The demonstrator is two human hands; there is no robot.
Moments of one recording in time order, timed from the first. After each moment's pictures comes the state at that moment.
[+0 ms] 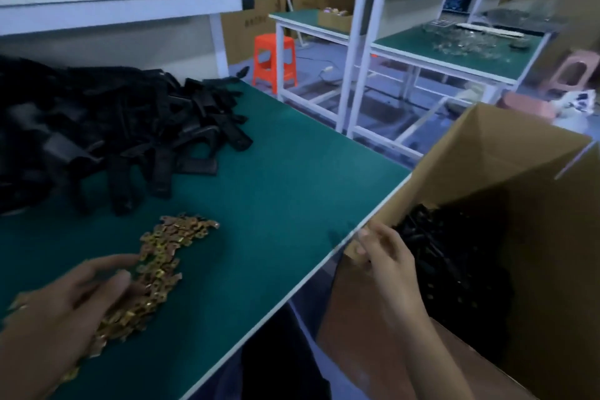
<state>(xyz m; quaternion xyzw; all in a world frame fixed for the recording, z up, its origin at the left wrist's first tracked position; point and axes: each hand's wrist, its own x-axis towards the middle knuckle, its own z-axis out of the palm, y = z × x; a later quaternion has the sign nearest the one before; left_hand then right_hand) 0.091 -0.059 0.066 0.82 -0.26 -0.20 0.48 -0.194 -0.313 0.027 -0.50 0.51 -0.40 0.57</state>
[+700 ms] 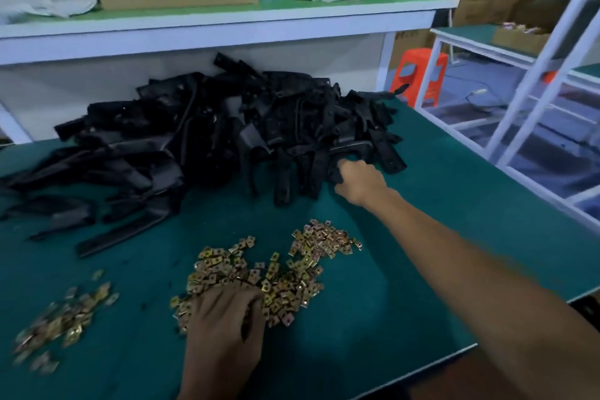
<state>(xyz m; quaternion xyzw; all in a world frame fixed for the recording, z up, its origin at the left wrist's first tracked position) 0.088 -0.018 0.001 0.88 -0.32 0.20 0.28 0.167 -0.350 0.069 -0.97 0.22 0.00 0.07</state>
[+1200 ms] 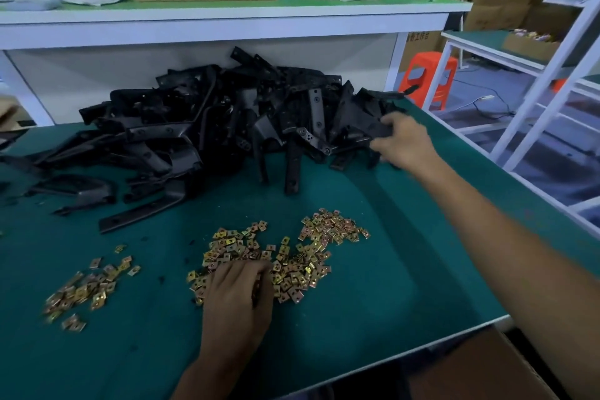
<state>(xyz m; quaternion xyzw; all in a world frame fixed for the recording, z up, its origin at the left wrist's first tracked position) 0.085 -0.015 -0.005 0.89 -0.28 0.17 0.32 0.125 -0.356 0.143 -0.89 0.28 -0.19 0.32</state>
